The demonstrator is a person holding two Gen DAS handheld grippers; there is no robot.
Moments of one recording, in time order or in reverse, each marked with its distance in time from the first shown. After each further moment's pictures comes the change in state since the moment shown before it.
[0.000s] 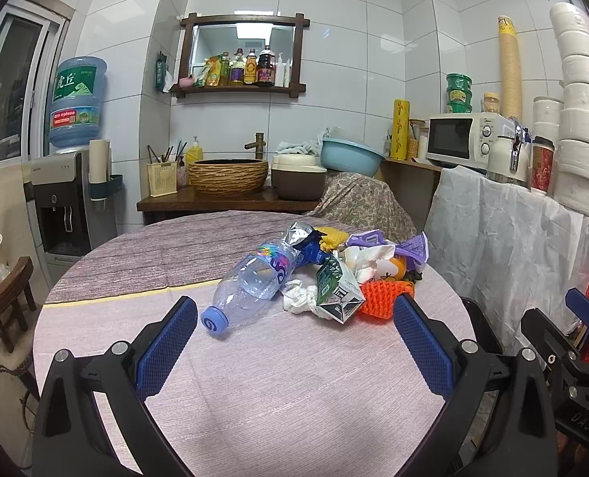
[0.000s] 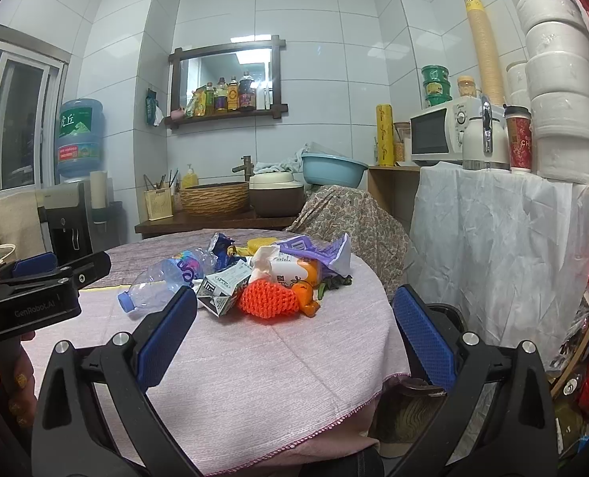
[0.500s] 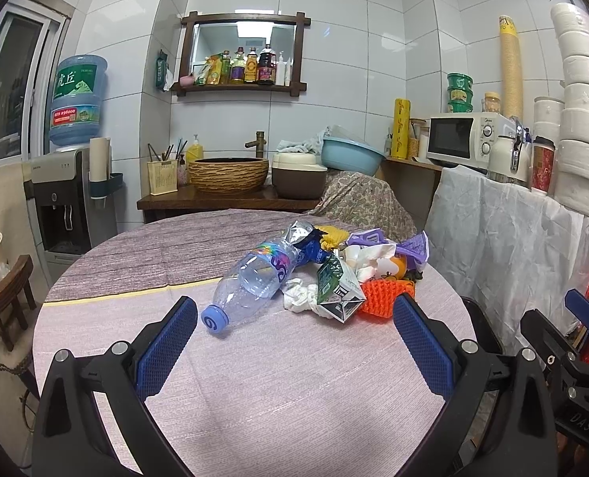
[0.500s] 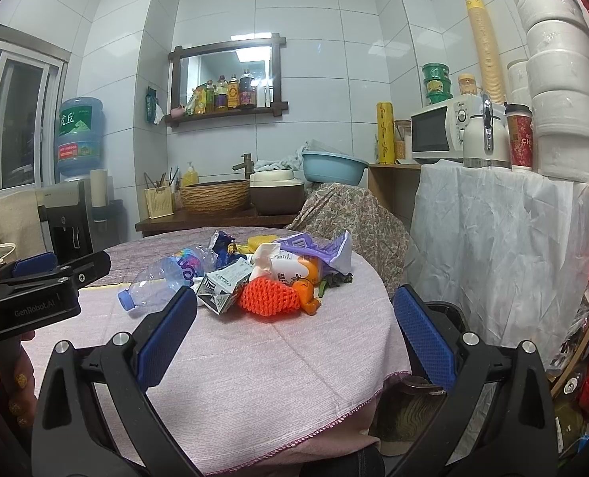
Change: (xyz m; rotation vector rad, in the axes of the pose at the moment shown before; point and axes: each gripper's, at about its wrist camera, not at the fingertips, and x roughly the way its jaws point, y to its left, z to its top) left arm 0.000 0.001 0.001 -0.002 0.004 0.004; right arm 0.000 0.000 -0.003 0.002 0.002 0.001
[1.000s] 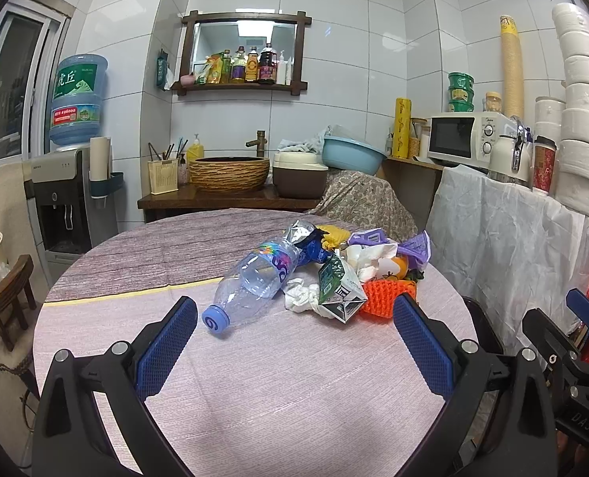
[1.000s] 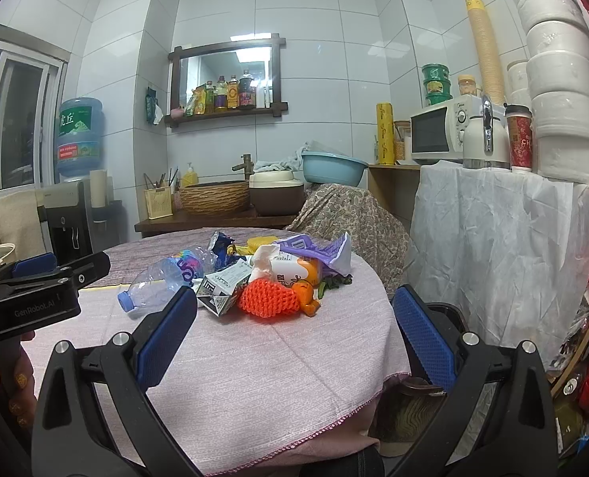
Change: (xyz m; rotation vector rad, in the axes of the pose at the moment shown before) left arm 0.002 -0.001 0.000 0.000 0.006 0.000; right arm 0.002 0.000 0.001 0.001 0.007 0.000
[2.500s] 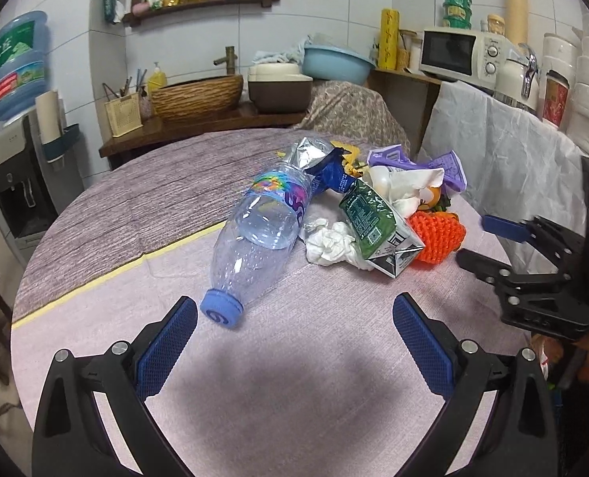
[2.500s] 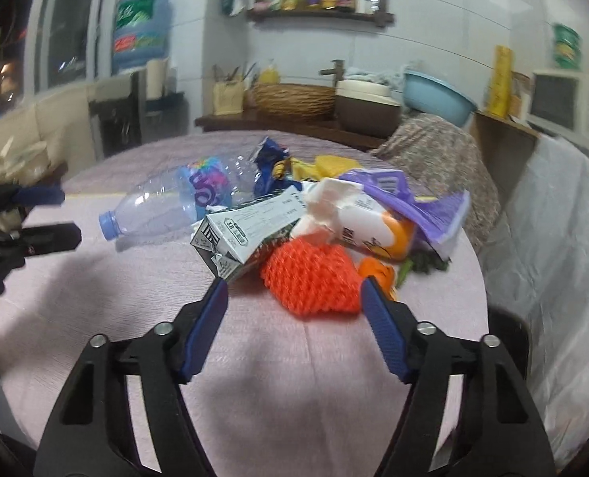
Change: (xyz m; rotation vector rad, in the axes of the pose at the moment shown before) left arm 0.103 0.047 0.010 0.097 0.349 -0.106; right arm 0.194 0.024 0.002 -0.309 0.367 0.329
